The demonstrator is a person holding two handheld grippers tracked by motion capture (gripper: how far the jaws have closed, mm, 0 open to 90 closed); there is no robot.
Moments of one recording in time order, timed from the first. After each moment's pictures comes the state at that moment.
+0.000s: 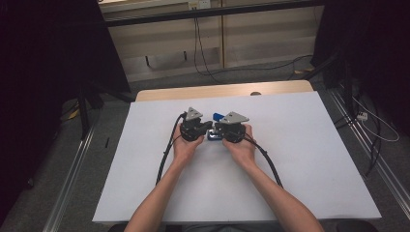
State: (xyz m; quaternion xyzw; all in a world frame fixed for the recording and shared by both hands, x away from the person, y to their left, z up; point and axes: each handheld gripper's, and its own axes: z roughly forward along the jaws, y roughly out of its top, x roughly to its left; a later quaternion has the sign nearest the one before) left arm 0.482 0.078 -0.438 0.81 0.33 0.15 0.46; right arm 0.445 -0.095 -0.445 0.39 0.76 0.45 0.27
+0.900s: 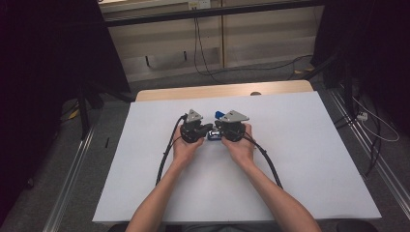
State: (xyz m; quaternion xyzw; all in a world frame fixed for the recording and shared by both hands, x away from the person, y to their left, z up) left arm 0.482 0.079 -0.446 0.82 0.32 0.14 0.46; right arm 0.448 -0.095 -0.443 0.41 0.74 0.46 0.27
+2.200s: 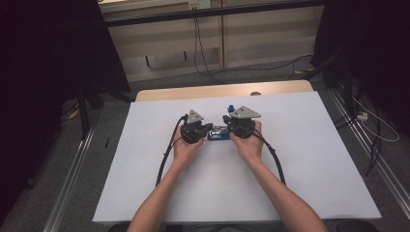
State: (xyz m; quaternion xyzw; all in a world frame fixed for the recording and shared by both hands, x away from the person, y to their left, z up) left arm 0.480 0.079 -0.447 0.82 0.31 0.16 0.46; right arm 0.444 -0.120 -0.429 0.43 0.72 0.47 0.29
